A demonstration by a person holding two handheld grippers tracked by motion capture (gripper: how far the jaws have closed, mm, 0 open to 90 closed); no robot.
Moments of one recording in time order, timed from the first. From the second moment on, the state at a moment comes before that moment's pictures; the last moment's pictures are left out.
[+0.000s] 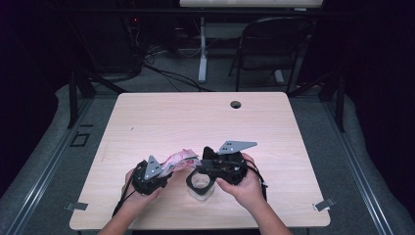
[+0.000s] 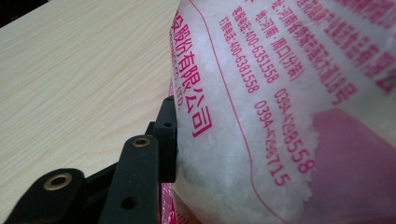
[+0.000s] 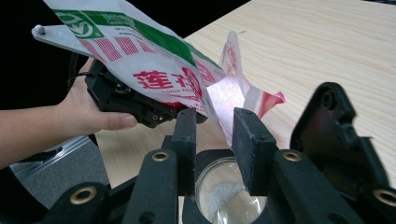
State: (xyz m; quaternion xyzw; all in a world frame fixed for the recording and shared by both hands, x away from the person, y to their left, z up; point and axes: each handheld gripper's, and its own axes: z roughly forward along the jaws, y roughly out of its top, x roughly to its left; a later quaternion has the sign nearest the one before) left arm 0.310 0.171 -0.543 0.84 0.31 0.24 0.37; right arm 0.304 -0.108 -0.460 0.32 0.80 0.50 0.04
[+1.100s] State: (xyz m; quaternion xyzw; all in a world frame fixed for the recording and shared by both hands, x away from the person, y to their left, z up) left arm 0.305 0.178 -0.532 0.83 0.30 0.28 0.37; right arm 0.339 -0.096 -0.407 0.36 0.82 0.44 0.04
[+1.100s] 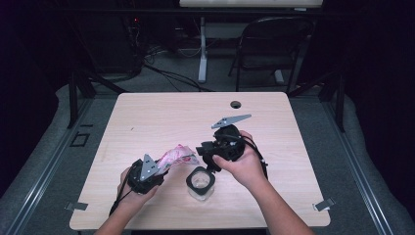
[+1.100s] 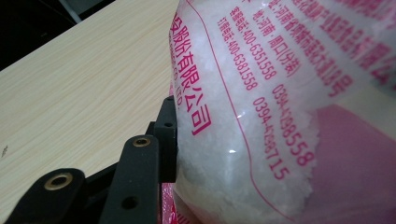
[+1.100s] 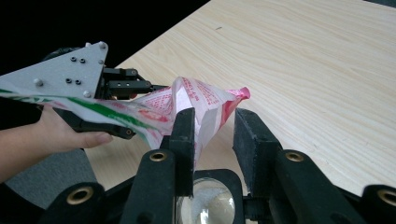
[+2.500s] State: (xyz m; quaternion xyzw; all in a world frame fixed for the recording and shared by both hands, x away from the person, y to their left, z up) left arm 0.304 0.178 -0.525 0.83 0.29 0.34 0.33; right arm 0.305 -0.106 -0.396 0.31 0.83 0.46 0.06
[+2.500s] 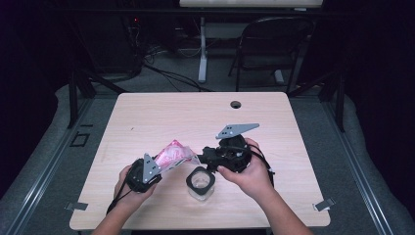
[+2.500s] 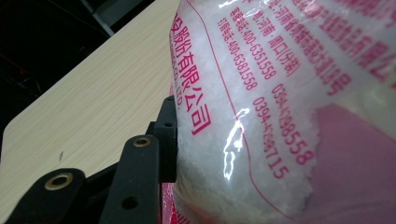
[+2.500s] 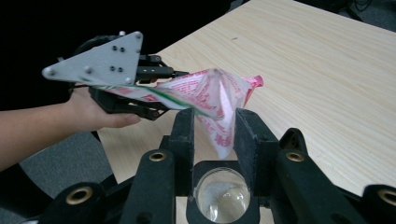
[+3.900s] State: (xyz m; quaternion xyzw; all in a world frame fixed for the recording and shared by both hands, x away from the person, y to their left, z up) left arm 0.301 0.161 -0.530 0.85 0.25 0.36 0.30; right arm 0.297 -0.071 -0.411 0.26 0.87 0.42 0.07
